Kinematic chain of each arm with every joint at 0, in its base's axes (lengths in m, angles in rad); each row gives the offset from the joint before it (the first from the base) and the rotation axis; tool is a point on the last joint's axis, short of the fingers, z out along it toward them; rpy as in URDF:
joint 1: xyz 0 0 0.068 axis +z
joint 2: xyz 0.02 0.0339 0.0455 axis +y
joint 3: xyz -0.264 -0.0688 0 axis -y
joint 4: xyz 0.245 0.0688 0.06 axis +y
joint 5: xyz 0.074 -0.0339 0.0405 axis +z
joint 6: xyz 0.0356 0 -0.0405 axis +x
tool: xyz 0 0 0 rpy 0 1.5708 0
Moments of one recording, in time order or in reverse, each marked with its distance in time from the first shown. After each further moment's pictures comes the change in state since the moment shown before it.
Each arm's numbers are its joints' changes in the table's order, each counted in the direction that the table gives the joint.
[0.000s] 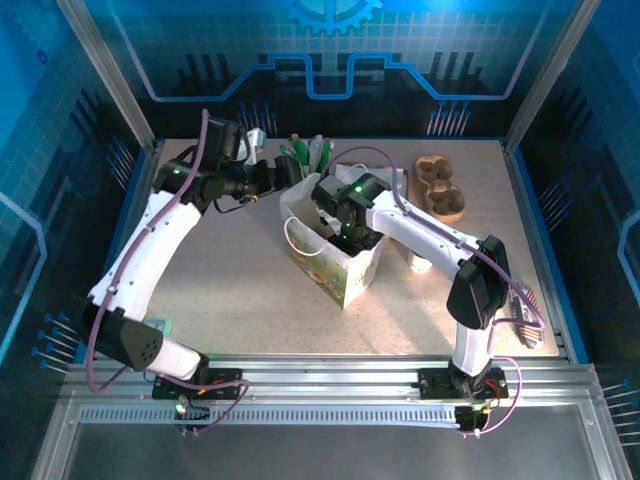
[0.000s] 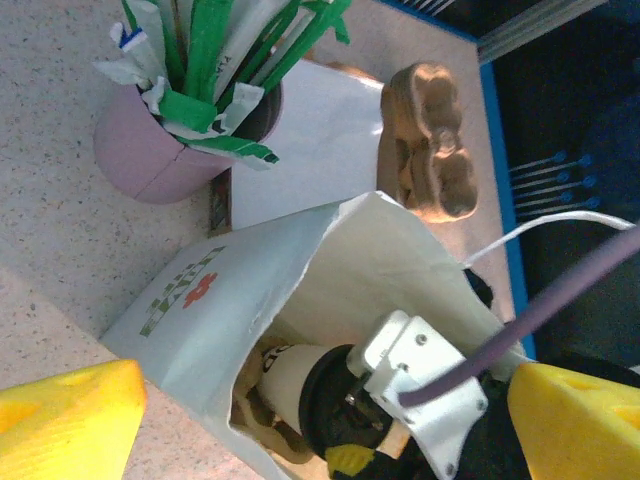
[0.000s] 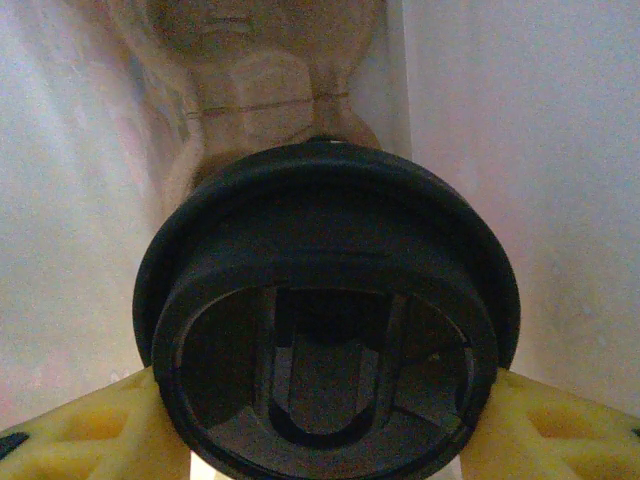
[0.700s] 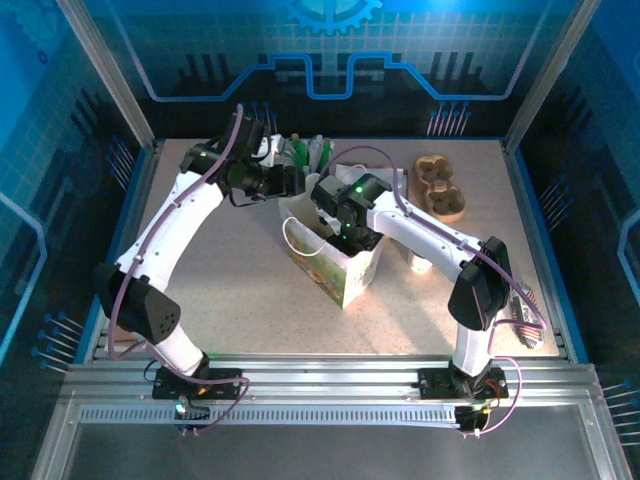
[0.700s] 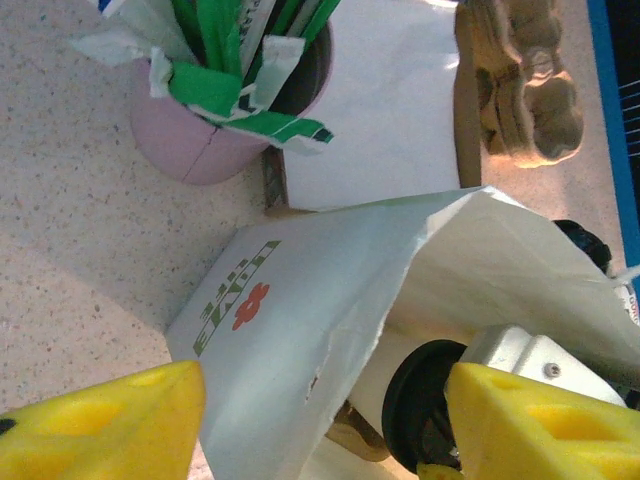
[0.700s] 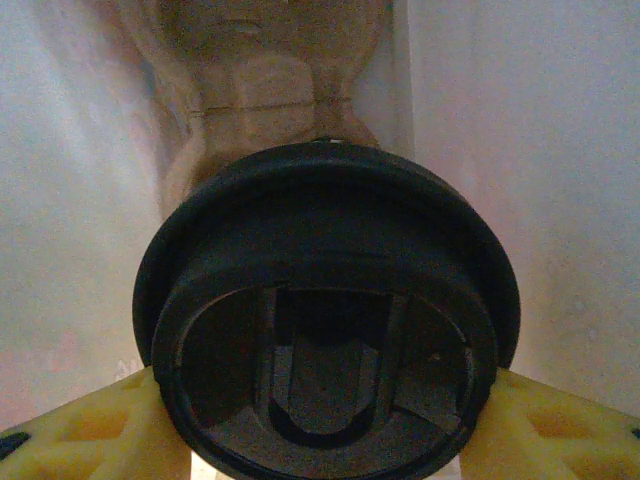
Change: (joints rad) left arm -0.028 0.161 0.104 0.119 0.056 0.169; right arm 0.008 -0.010 0.000 -0.003 0.000 0.000
